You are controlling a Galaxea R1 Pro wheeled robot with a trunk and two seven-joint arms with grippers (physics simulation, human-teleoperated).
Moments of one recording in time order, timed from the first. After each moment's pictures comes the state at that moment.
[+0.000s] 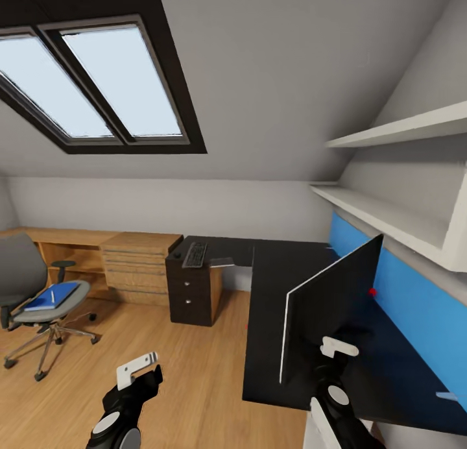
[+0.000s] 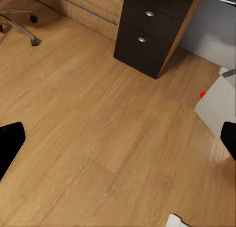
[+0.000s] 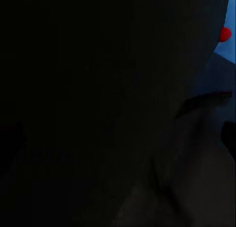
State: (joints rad) left arm 0.01 -0.05 -0.14 -1.58 0.39 0.44 0.60; right arm -0.25 0.04 0.12 -1.09 -0.22 -0.02 -0.41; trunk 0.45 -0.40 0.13
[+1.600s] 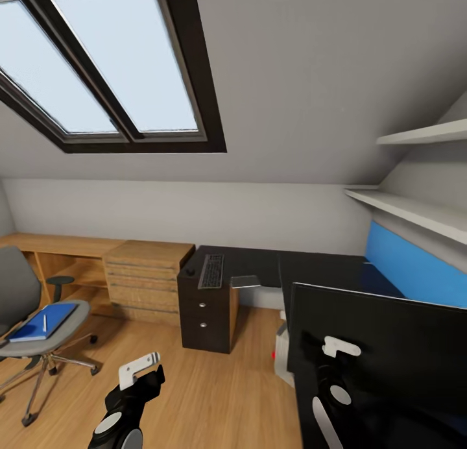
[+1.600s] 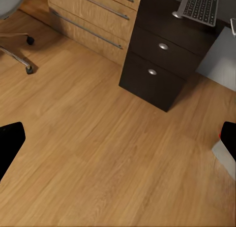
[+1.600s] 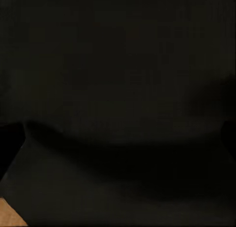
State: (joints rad) left arm 0.01 -0.05 -0.15 -1.58 0.39 0.44 0.60; right arm -0.25 0.03 0.11 -1.10 -0.21 -0.02 -0.41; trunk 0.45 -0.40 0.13
